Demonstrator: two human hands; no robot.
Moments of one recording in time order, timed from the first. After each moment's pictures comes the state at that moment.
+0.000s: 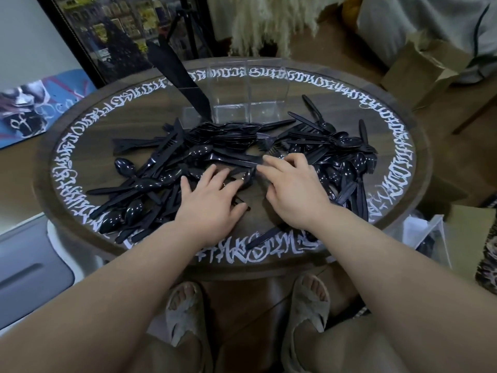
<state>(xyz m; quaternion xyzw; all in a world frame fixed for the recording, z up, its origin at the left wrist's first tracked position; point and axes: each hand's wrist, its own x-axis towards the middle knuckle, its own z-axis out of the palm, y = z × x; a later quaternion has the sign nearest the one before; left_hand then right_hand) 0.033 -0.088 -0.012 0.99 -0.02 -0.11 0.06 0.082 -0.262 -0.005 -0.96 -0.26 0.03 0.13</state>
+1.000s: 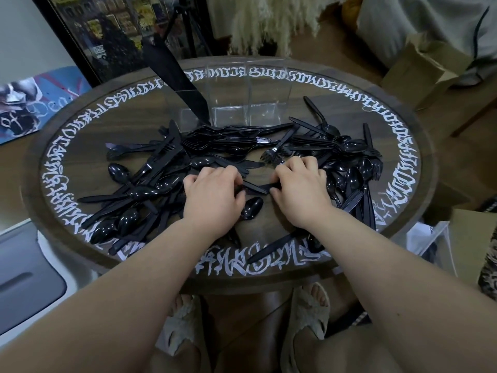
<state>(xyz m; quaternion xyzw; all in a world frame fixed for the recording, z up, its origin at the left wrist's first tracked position) 0.055 -0.096 -0.013 0.99 0.05 0.02 0.14 0.095 -0.257 -0.017 -0.98 -0.16 0.04 0.11</state>
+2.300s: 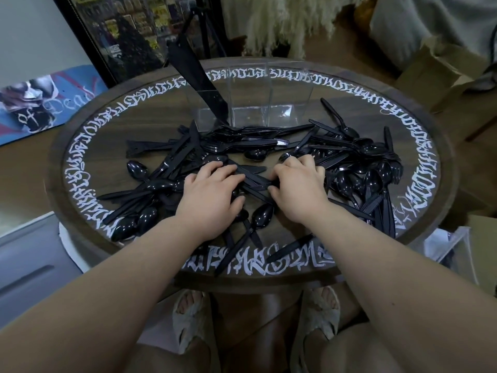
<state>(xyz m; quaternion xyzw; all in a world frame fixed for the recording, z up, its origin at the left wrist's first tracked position) 0.044 -0.052 -0.016 1.00 -0.03 -0.03 0.08 0.099 -0.221 -0.014 -0.98 -0.18 0.05 0.10</state>
